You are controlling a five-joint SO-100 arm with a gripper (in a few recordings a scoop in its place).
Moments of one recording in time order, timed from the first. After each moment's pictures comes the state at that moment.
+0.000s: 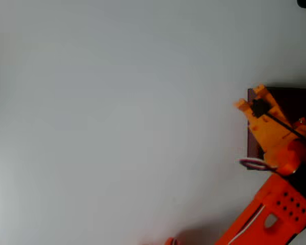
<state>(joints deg) 39.3 93.7 92.2 70.0 6.4</state>
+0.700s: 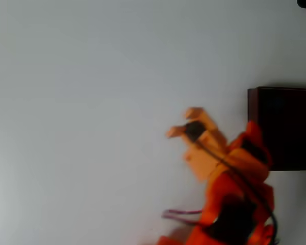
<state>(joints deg) 22.8 131.1 122.3 69.3 6.1</state>
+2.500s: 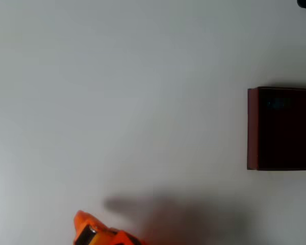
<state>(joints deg) -53.5 194.6 173.2 76.2 -8.2</state>
